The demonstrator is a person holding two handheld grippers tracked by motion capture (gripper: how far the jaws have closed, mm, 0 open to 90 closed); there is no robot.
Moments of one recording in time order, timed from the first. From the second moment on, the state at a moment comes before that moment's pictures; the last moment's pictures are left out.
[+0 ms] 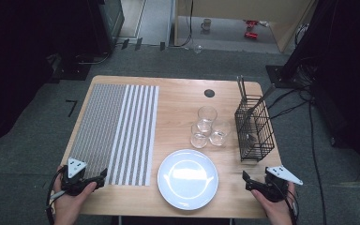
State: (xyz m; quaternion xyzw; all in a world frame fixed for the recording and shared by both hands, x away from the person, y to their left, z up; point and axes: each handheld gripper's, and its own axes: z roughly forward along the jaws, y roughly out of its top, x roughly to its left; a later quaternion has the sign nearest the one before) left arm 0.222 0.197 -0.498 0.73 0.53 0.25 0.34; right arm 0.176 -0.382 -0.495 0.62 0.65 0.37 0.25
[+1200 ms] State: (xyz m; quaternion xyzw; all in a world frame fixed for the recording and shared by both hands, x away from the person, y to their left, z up) left arm 0.216 0.147 -0.494 0.76 0.49 0.24 0.36; right arm 0.178 -0.338 -0.492 0.59 0.67 0.39 0.22
